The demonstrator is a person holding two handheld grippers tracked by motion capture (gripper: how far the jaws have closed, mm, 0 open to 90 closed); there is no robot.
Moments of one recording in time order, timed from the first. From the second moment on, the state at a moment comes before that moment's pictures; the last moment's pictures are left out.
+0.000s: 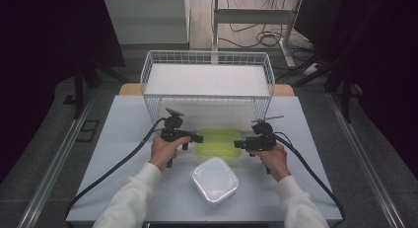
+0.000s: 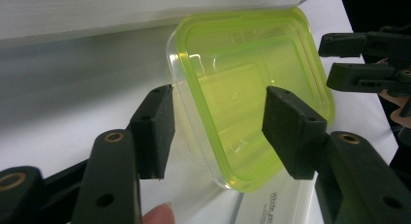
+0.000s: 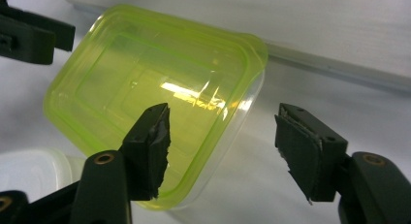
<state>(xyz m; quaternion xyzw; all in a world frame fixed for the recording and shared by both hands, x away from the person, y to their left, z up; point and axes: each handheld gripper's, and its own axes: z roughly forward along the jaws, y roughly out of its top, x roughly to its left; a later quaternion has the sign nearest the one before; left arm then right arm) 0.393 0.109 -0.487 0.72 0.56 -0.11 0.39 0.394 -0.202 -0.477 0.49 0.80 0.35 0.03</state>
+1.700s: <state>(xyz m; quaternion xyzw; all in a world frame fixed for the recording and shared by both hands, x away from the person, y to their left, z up) 0.372 0.123 -0.461 0.72 0.51 -0.10 0.46 0.385 -0.213 -0.448 0.47 0.76 0.45 -0.02</state>
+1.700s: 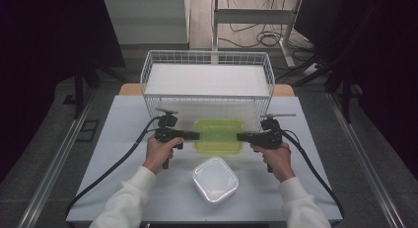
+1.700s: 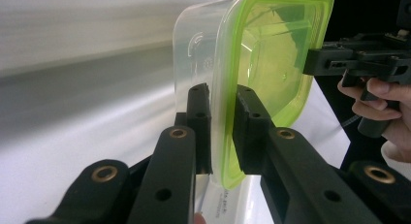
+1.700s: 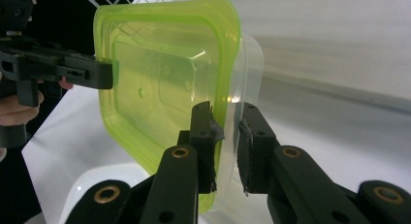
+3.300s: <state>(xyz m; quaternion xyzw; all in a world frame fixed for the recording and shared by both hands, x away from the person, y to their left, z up) 0.339 0.156 -0.367 0.71 0.46 -0.01 0.53 0.353 -0.186 -0.355 0.37 0.76 0.52 0.06</state>
